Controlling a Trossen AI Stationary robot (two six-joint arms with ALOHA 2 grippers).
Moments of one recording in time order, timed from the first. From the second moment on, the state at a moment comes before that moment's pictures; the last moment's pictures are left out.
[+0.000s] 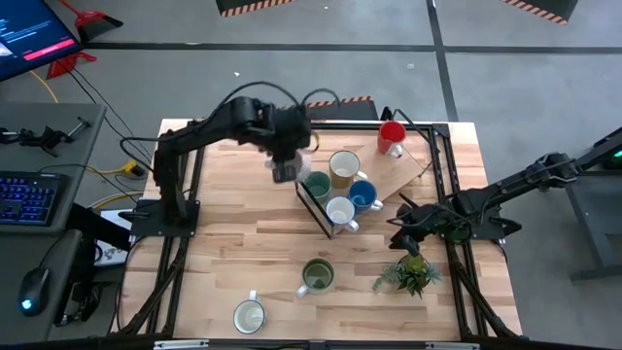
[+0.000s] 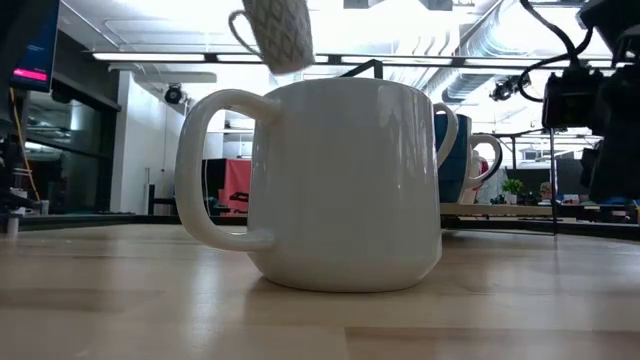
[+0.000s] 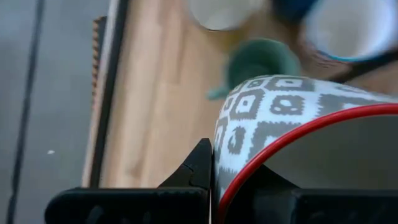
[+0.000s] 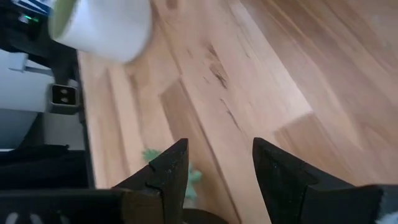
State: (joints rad) left arm 0.16 1.89 2.28 -1.58 -0.22 0.05; right arm 0.32 0.73 0.23 -0.23 -0.08 0.96
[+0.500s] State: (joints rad) left arm -0.21 1.90 2.26 -1.57 -0.19 -0.23; right arm 0.32 0.73 0.23 -0.24 -0.08 0.97
